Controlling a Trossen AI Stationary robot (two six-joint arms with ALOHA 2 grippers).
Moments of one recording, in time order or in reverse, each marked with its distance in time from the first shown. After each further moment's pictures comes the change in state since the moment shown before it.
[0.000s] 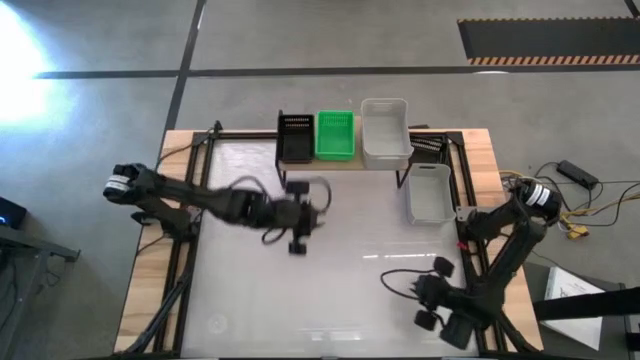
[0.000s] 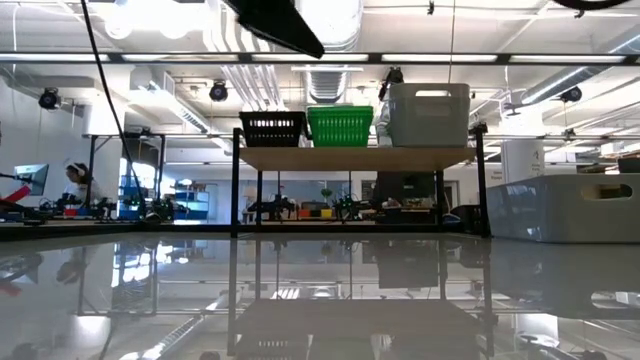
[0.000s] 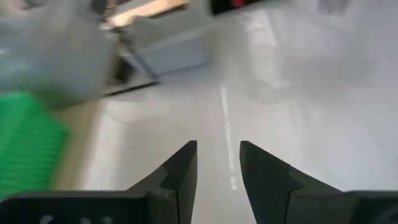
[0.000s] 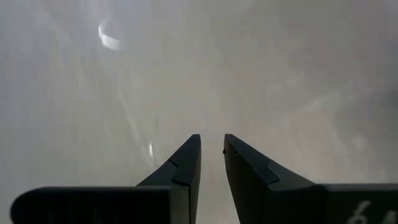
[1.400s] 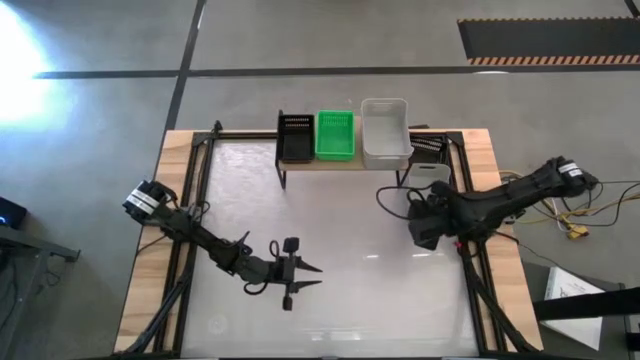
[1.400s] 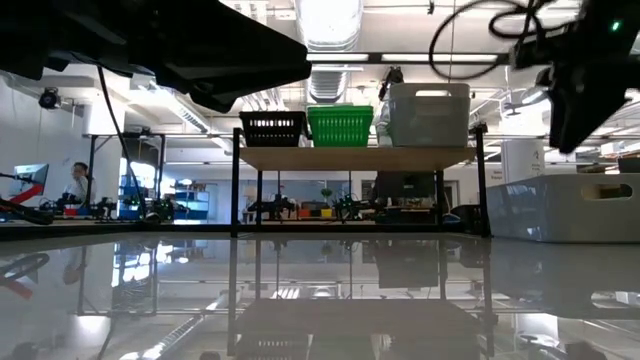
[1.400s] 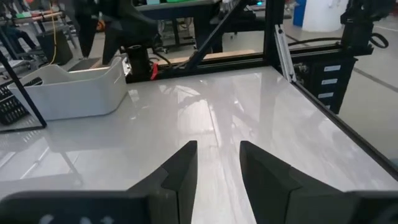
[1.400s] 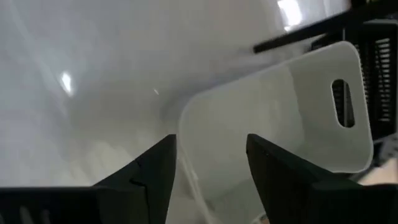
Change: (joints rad) left arm -0.349 0.236 -0.549 1.239 -0.117 -0.176; right arm -0.755 -0.467 -0.137 -0.327 -0.176 -0.867
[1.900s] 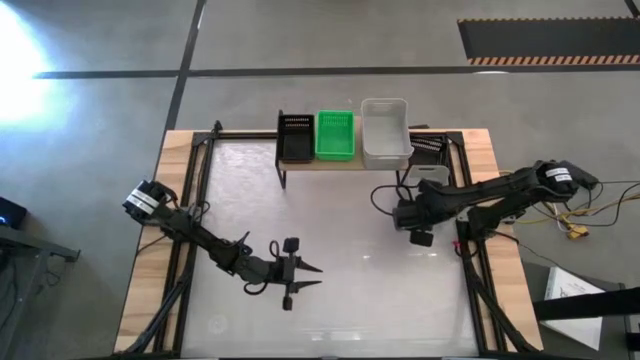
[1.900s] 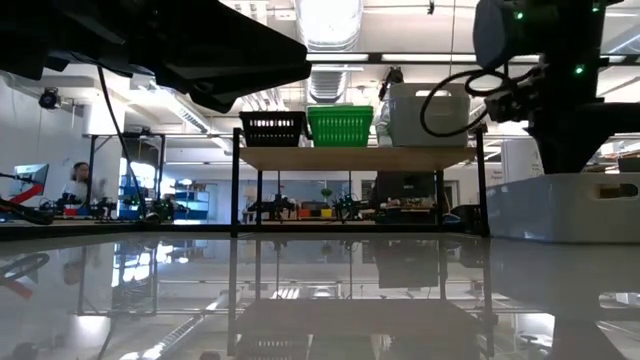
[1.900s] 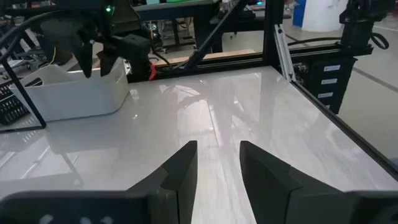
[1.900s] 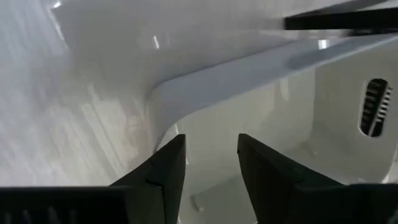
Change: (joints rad) left arm 0.000 0.000 0.000 0.000 0.000 0.000; right arm -0.190 0.167 -0.012 0.065 -0.121 -0.270
